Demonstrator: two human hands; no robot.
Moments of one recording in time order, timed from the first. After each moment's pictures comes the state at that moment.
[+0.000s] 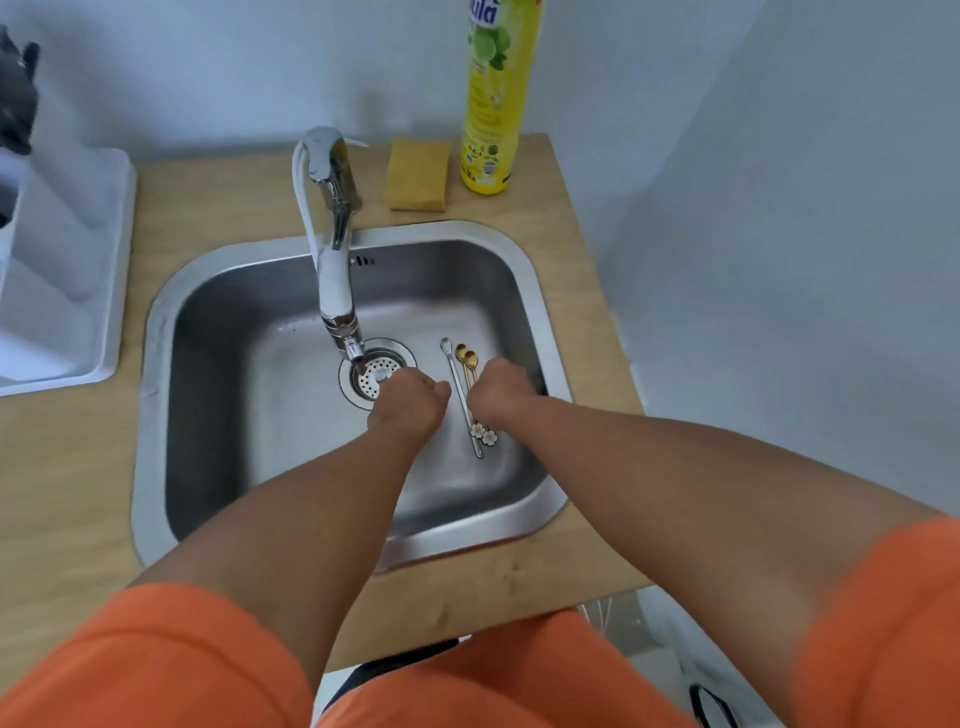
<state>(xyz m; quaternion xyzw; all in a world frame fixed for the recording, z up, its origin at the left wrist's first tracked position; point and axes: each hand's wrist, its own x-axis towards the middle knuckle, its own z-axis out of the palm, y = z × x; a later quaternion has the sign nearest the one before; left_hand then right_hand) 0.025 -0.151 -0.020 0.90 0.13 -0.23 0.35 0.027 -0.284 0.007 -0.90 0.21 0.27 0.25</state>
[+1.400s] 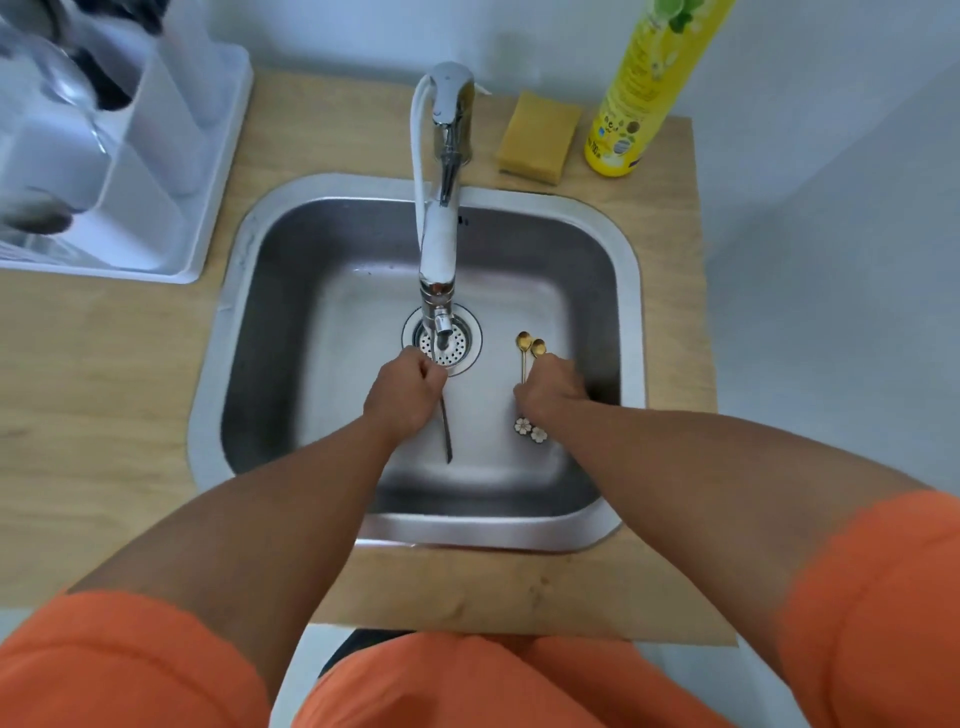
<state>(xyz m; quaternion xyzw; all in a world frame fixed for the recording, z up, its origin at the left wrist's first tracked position) 0.002 -0.078 -0.046 0.88 0.21 -0.17 0.40 0.042 -0.275 -0.046 -0.94 0.12 0.28 0.15</state>
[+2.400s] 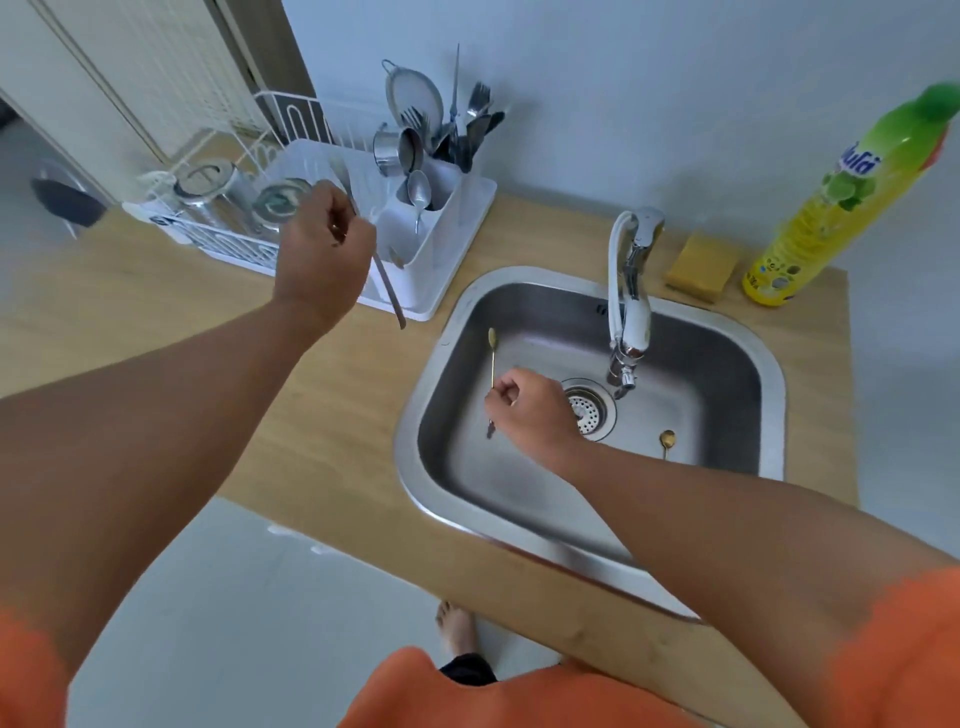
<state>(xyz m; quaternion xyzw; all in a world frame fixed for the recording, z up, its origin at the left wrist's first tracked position) -0.019 0.149 0.193 0.86 0.19 0.28 0.38 0.001 -0.100 0.045 -0.89 -0.15 0.14 0.41</state>
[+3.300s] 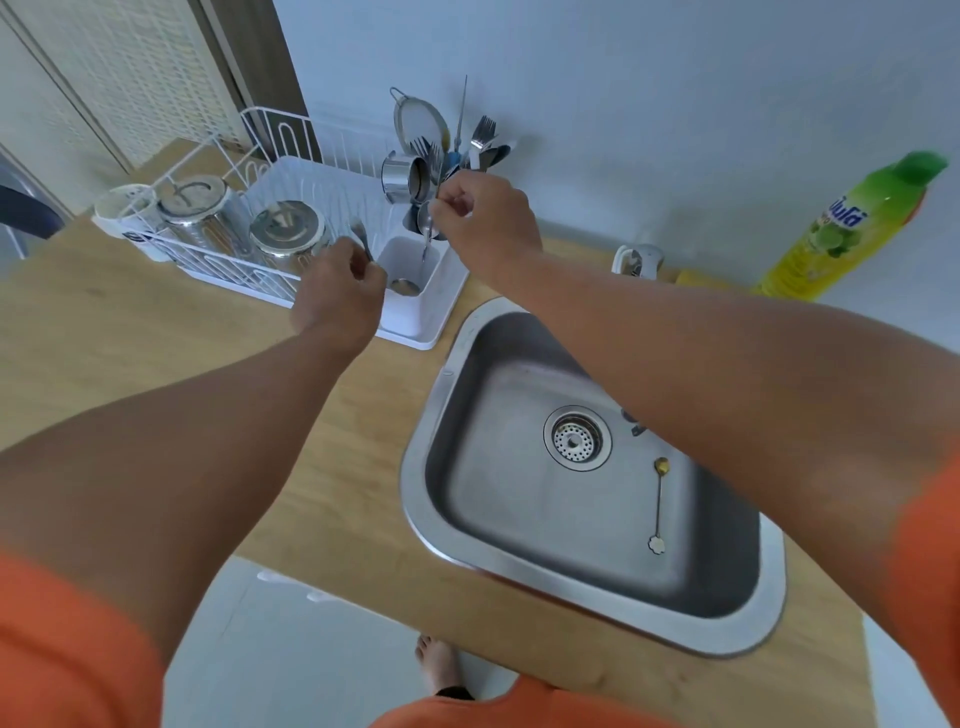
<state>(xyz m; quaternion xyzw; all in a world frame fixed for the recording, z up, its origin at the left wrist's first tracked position) 0.015 0.178 0.149 0.88 0.31 0.20 0.29 0.119 0.026 0.211 -0.88 -0.25 -0.02 0.41</state>
